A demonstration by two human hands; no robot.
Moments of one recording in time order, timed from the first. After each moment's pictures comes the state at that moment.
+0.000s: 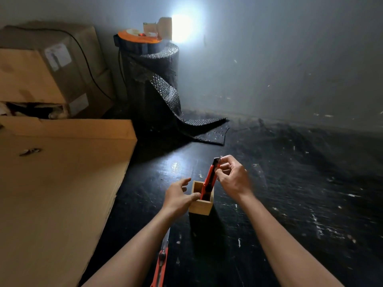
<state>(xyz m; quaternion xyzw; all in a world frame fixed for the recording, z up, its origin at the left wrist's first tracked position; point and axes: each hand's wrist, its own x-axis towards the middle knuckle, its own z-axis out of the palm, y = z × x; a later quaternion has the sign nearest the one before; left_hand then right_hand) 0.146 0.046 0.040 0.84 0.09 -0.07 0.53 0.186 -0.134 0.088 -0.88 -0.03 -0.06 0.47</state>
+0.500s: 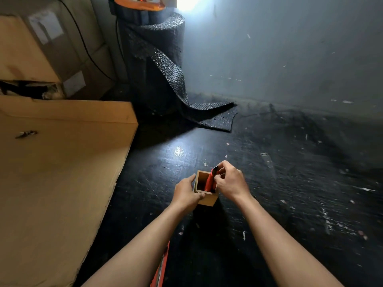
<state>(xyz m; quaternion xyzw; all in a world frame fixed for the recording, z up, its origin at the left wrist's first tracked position) 0.164 0.032 0.003 0.87 0.11 -0.13 0.47 0.202 -0.123 0.028 -0.94 -0.01 0.03 0.35</state>
